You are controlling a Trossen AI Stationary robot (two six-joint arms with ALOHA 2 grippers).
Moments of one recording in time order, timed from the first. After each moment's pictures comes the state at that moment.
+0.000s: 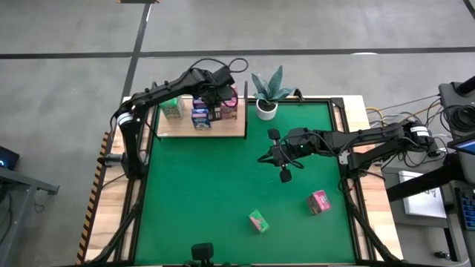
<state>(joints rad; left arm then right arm) 0.55 1.90 1.82 -1.17 -0.23 0.43 -0.02 1.26 0.83 0.00 -0.15 -0.35</state>
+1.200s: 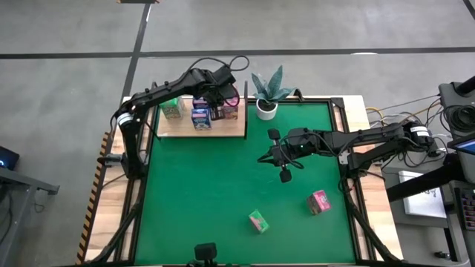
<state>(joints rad) 0.54 1.90 1.82 -1.10 -0.22 0.43 -0.02 1.26 0.83 0.00 -0.15 -0.36</state>
